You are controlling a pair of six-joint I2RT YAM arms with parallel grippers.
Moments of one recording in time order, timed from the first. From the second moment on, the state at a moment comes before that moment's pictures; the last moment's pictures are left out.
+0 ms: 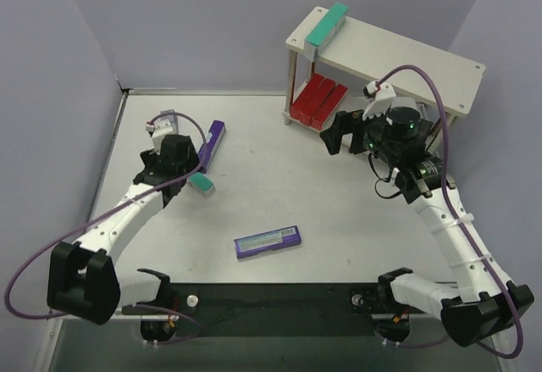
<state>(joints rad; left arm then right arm) -0.32 1.22 0.85 -0.31 -0.54 -0.48 0.33 1.13 1.23 -0.39 -0.15 0.13</state>
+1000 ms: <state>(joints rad) -0.12 1.75 1.08 -0.38 -0.36 -0.72 0.40 0.75 0.79 -0.57 -0.16 0.19</state>
